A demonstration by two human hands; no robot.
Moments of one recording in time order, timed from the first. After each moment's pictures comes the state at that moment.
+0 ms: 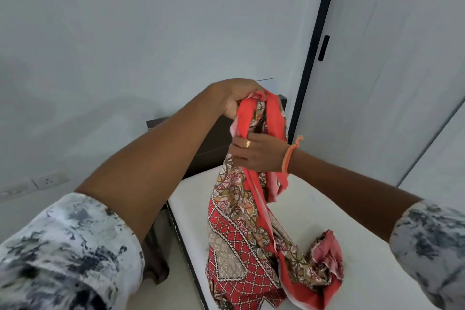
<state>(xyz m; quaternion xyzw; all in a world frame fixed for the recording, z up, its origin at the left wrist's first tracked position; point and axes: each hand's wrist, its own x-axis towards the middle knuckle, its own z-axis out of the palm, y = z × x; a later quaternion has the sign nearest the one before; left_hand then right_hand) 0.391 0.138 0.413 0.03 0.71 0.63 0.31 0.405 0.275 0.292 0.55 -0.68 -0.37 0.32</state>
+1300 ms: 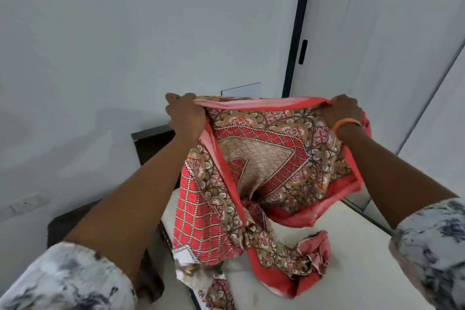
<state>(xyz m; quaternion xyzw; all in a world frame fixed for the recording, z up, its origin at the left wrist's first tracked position) 0.370 0.091 0.348 -0.08 0.86 0.39 -0.31 0.372 0.439 0.359 -0.17 -0.93 0.14 0.27</state>
